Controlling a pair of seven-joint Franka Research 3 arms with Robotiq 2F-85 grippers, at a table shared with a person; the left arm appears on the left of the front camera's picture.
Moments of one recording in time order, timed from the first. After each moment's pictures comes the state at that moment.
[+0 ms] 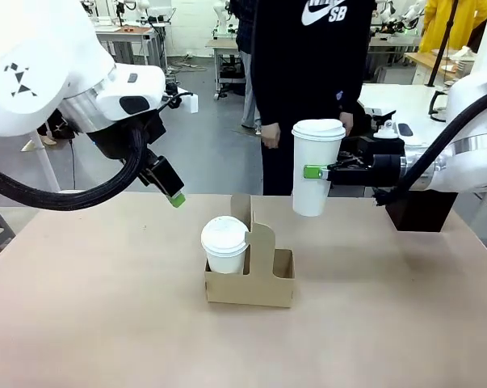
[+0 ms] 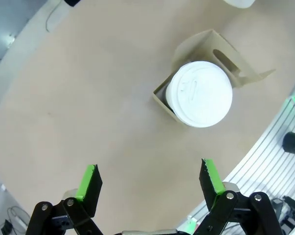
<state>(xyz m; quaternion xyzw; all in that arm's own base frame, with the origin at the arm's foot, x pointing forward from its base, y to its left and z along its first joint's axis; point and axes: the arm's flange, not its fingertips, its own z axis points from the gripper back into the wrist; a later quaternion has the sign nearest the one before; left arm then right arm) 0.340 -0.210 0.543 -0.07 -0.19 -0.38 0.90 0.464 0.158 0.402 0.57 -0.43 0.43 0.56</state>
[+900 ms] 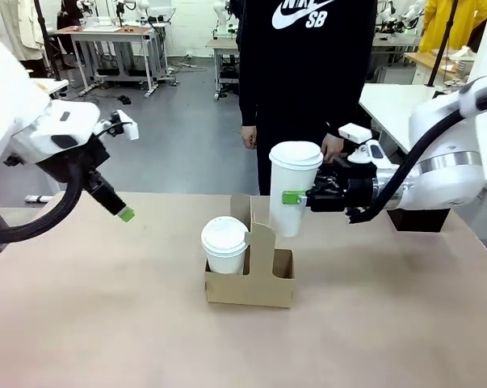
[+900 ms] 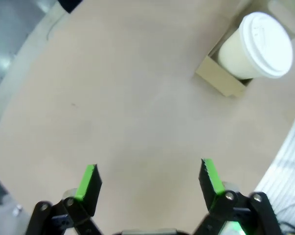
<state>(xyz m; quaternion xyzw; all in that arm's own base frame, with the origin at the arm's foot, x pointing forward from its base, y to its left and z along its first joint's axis) 0.375 -0.088 0.477 -0.09 -0.23 -0.44 0.86 0.456 0.211 0.352 0.60 -0.41 0.48 0.48</state>
